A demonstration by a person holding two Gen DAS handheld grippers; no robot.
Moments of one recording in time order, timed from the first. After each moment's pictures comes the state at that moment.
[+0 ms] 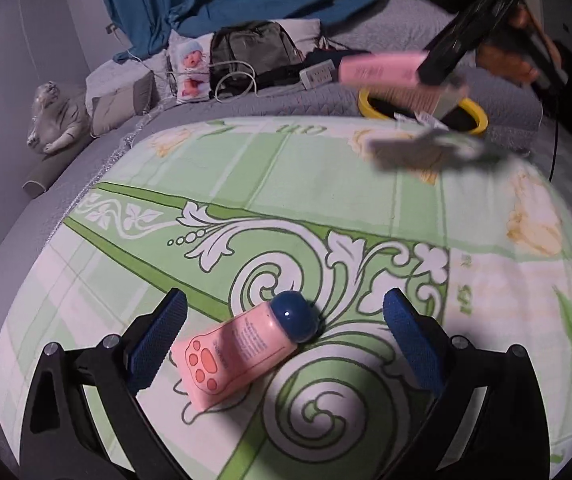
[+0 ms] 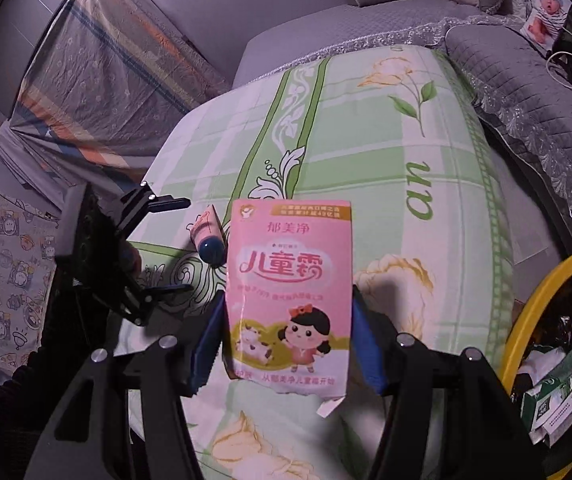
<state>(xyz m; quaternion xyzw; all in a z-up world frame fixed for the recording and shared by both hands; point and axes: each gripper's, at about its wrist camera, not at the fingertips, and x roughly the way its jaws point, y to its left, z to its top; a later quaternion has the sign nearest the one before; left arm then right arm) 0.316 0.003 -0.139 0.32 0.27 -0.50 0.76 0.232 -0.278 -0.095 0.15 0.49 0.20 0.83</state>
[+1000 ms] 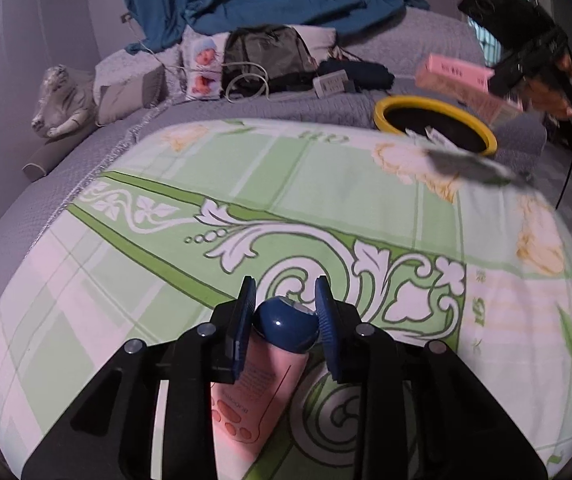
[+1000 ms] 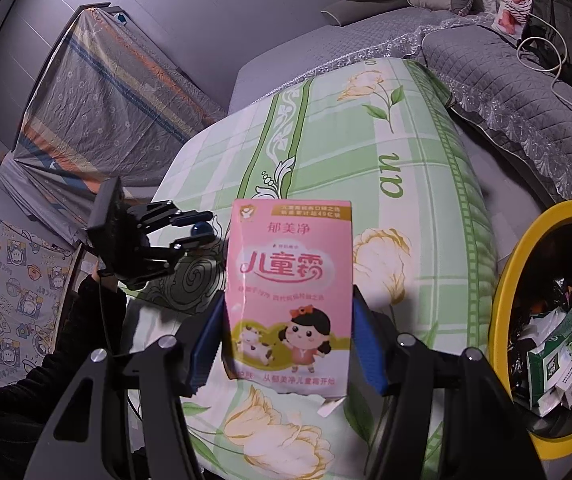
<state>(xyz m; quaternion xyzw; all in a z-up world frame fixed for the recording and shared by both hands) 0.335 0.021 -0.124 0.26 0.28 -0.50 0.78 0.189 -0.299 -0.092 0.19 0.46 0.18 0.85</state>
